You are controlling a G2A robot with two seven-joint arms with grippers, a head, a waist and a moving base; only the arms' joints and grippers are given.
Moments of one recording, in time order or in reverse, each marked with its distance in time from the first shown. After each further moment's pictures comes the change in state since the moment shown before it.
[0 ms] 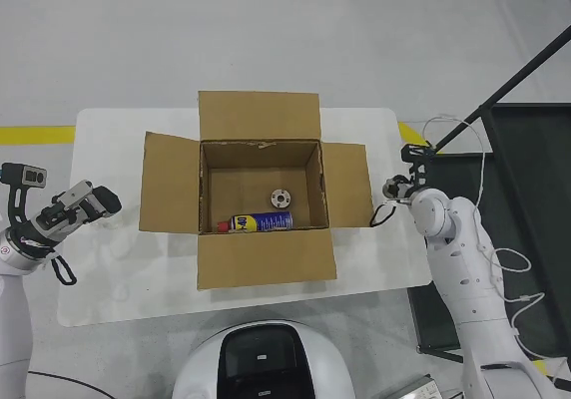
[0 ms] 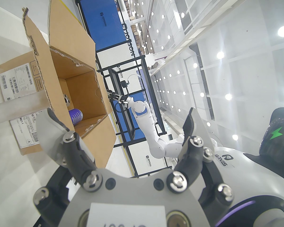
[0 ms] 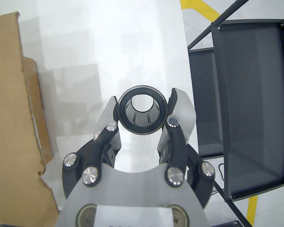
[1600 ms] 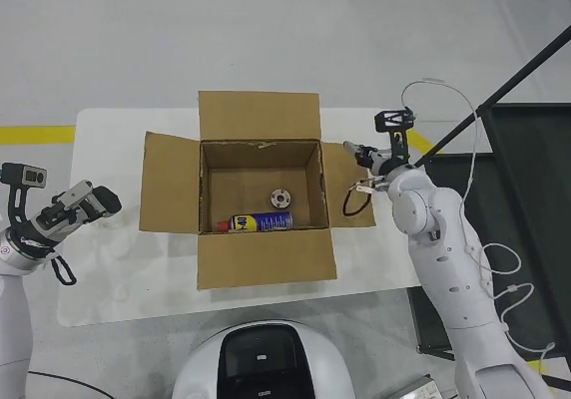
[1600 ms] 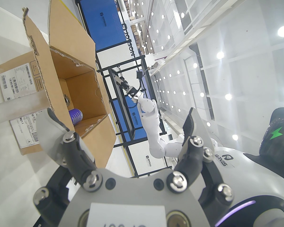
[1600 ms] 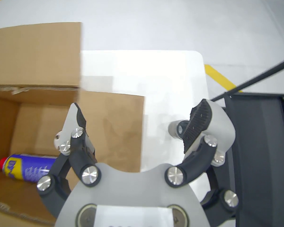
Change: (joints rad) left arm 0.000 0.000 0.000 0.000 0.000 0.000 0.000; right arm -0.009 -0.017 -0.139 -0.346 -0.010 -0.036 -0.110
